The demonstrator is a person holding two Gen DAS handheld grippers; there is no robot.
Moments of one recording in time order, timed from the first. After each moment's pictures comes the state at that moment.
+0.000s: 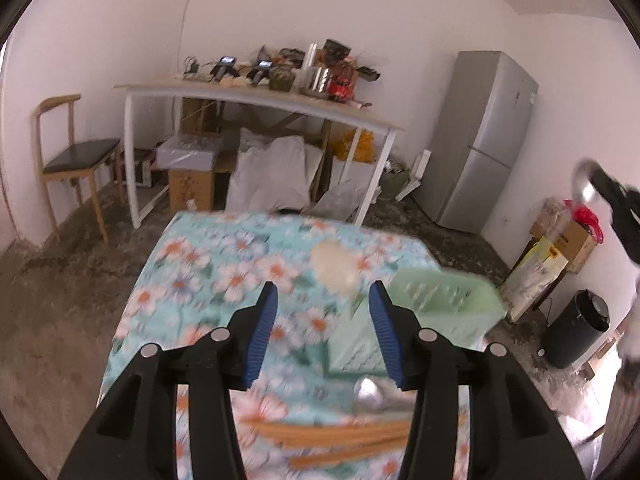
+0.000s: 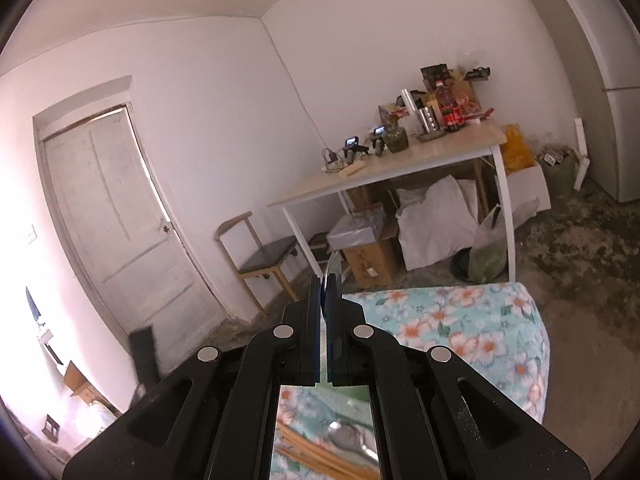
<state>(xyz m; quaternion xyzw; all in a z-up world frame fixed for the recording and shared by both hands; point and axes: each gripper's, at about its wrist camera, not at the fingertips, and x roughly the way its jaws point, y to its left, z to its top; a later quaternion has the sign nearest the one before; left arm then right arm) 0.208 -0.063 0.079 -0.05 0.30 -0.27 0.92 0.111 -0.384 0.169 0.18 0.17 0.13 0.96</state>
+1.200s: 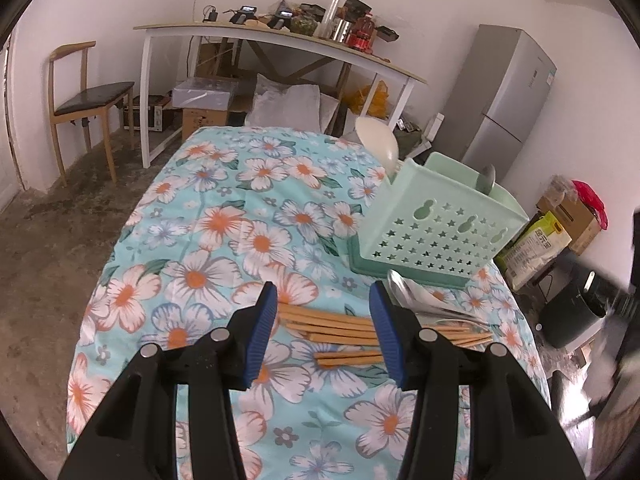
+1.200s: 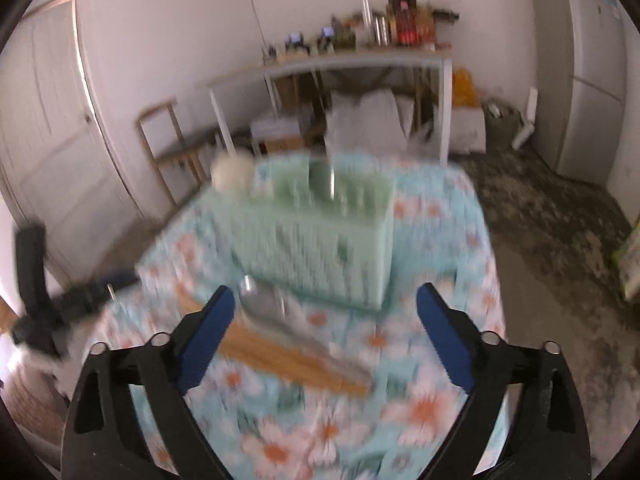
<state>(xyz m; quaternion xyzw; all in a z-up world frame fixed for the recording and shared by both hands) 0.173 -0.033 0.005 -0.06 0.37 -0.26 0.89 0.077 -0.321 0.027 0.07 0.36 0.00 0.93</state>
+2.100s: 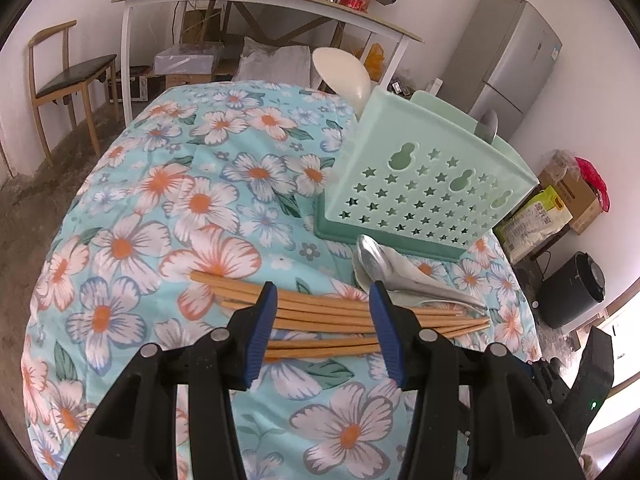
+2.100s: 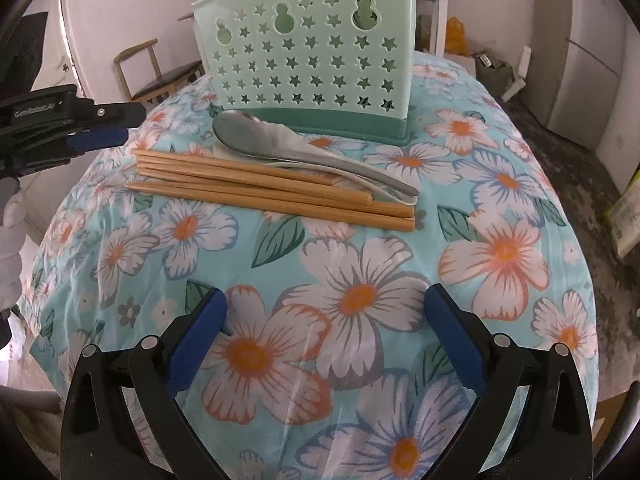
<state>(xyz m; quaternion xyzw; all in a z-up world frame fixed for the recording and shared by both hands) 0.183 -0.090 -0.022 -0.04 0.43 -0.27 0.86 0.040 -0.286 -0.092 0.05 0.42 -0.03 0.90</state>
